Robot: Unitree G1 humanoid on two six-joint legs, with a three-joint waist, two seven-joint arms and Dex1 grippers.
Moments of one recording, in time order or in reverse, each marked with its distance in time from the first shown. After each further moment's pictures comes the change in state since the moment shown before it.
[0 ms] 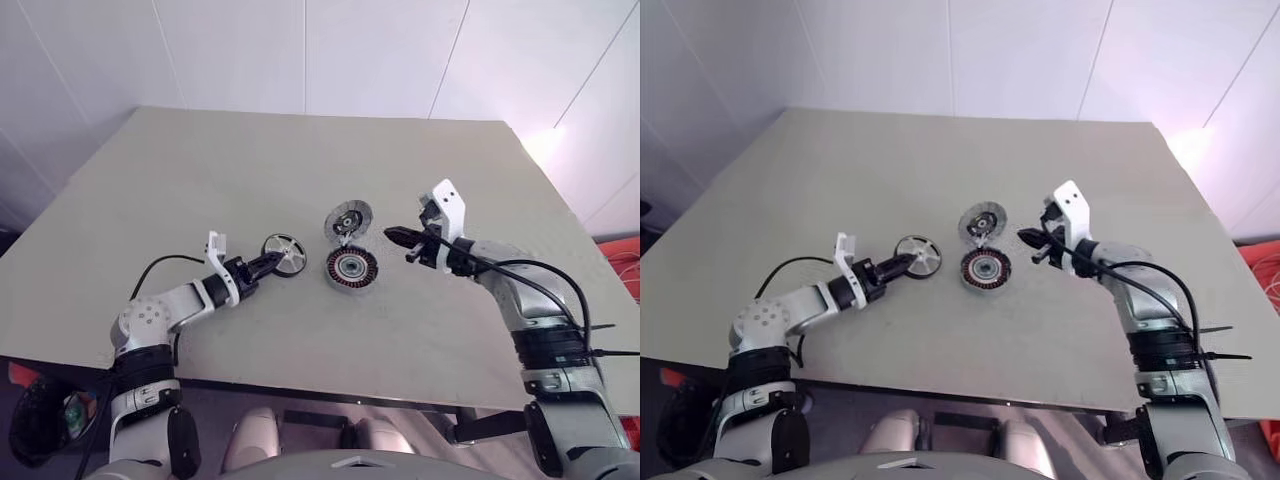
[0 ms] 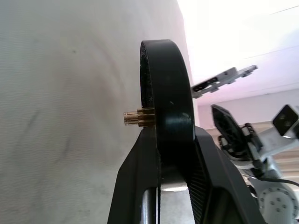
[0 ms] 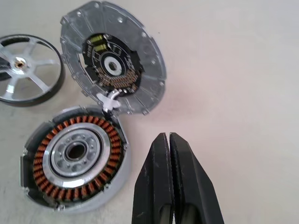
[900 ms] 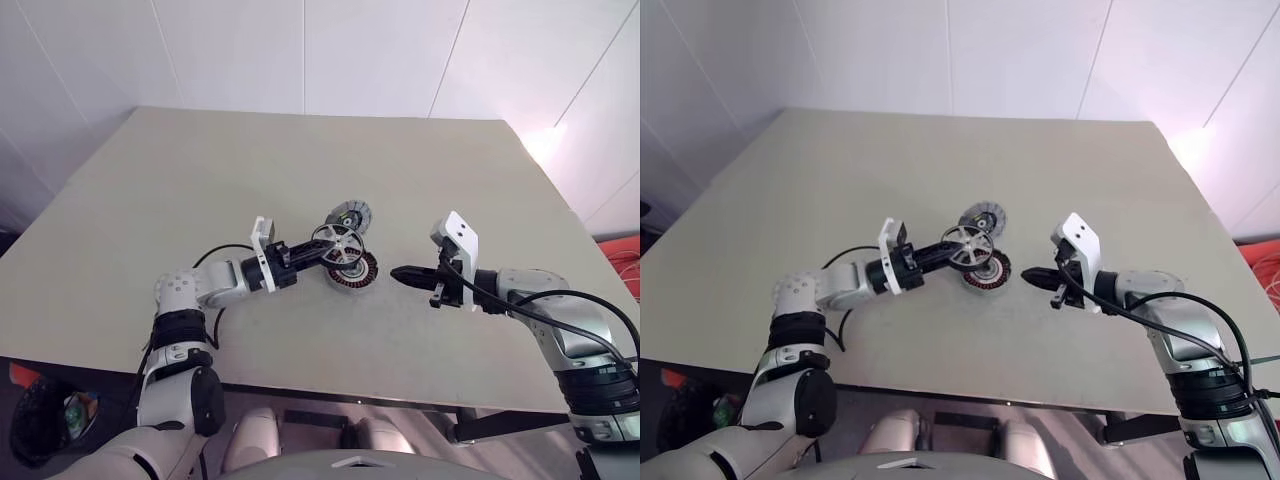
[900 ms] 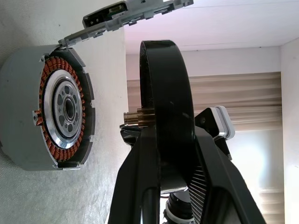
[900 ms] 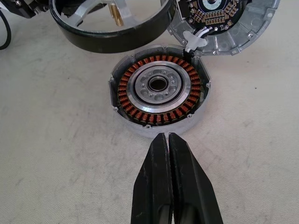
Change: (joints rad) left arm -0.219 -0.102 -0.035 0.303 -0.165 0.170 0.069; right arm 0.198 -0.145 0.040 -0.260 0.078 0.058 0.159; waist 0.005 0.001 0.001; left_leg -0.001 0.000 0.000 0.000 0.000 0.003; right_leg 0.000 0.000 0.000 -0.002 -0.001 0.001
